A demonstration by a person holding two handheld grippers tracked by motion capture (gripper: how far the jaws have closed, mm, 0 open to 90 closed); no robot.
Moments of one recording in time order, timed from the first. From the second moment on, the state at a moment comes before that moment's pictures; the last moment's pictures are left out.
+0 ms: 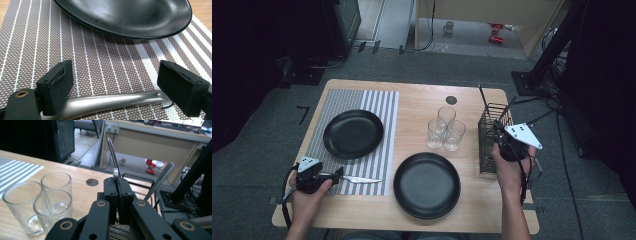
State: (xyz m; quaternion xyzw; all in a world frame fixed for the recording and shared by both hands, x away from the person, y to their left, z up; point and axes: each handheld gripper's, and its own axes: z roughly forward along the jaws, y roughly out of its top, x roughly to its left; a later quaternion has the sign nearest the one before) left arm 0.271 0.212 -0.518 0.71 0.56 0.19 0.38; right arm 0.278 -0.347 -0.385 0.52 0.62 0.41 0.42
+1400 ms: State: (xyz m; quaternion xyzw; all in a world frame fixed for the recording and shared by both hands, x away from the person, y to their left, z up) left arm 0.265 0.185 -0.482 0.70 0.53 0.22 0.43; right arm 0.250 -0.346 -0.326 0.48 0.58 0.47 0.47
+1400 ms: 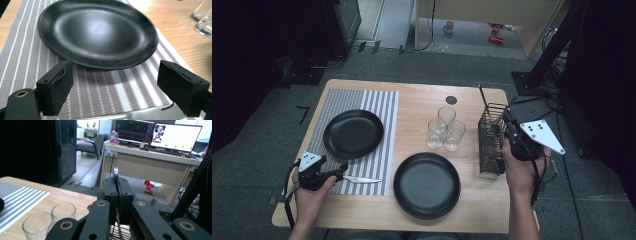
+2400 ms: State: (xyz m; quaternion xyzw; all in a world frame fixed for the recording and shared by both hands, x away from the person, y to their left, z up) left arm 0.269 0.104 -0.455 0.74 0.45 0.20 0.47; right arm 0.242 -0.293 -0.309 0.43 0.60 0.51 0.44
